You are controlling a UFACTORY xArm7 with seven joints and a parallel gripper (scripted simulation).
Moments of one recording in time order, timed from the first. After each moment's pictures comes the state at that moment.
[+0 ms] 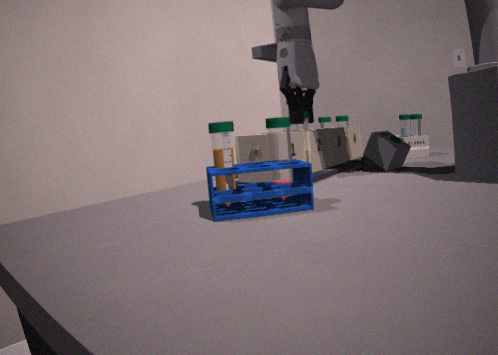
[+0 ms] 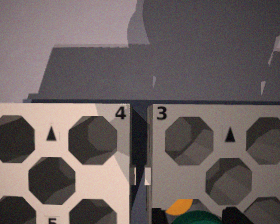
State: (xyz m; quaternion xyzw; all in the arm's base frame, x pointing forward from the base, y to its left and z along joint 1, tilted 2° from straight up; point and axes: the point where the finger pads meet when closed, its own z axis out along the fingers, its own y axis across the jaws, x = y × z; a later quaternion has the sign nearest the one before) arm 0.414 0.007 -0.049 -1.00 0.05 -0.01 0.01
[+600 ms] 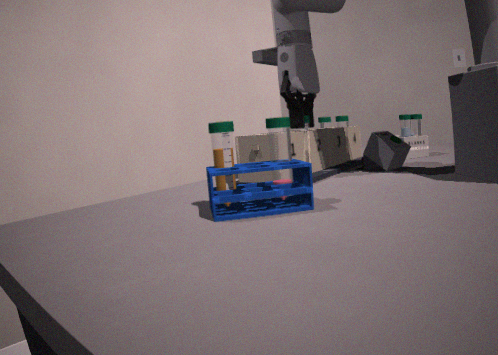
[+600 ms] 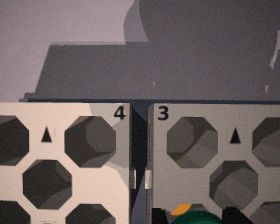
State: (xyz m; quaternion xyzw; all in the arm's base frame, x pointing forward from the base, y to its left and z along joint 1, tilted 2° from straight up) arm 0.414 0.007 -0.058 -1.00 0.05 -0.01 0.01
